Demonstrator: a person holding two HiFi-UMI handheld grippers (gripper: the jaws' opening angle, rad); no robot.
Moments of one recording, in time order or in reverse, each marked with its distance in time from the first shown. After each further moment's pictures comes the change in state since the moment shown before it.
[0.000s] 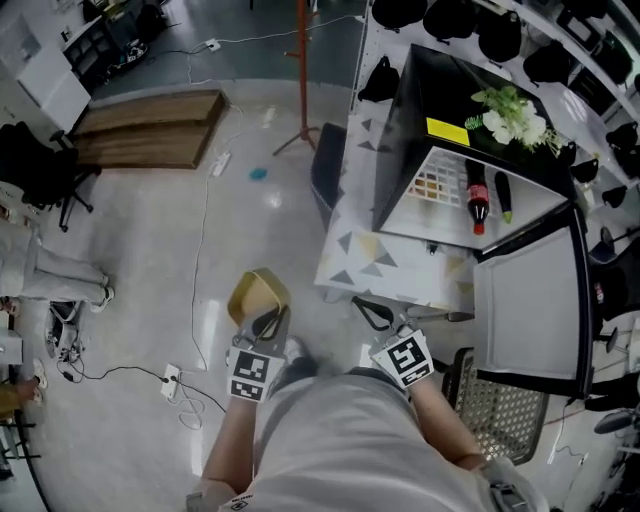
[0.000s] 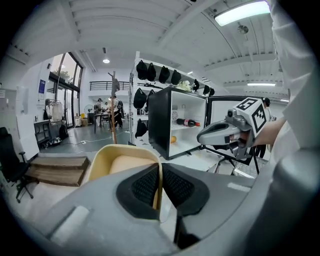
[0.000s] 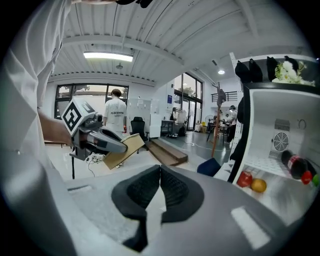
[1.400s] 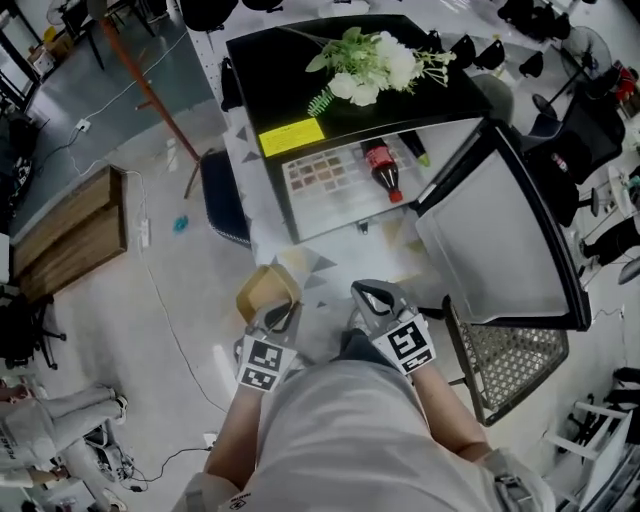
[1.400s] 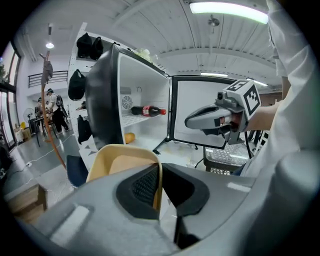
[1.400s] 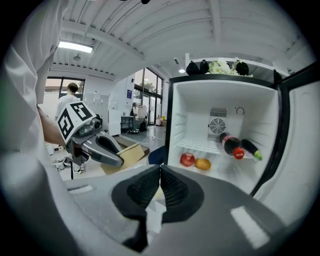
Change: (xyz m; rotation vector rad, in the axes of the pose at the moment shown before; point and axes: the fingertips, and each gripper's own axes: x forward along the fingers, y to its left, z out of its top) left arm 0.180 -0.098 0.038 0.294 0.121 -0.529; right arm -0.070 -0.142 -0.055 0.204 0.067 -0.459
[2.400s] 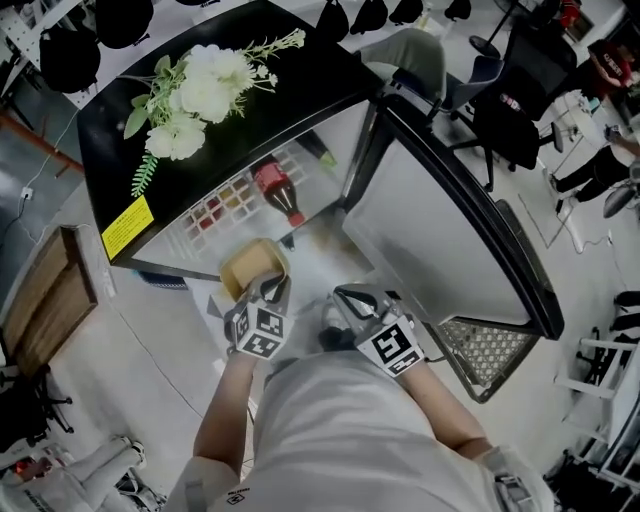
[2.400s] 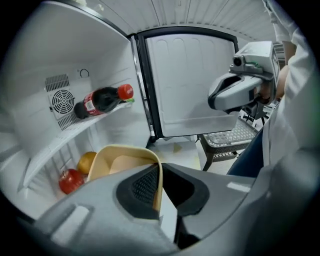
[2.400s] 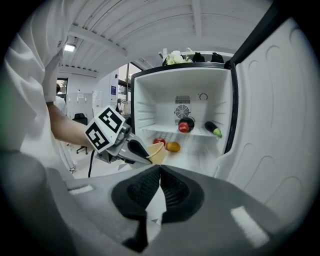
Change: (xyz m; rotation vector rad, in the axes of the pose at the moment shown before) left arm 0.213 -0.046 0.054 0.341 0.148 -0.167; right arm -0.056 -0.121 -0.074 0.097 0.062 -0.126
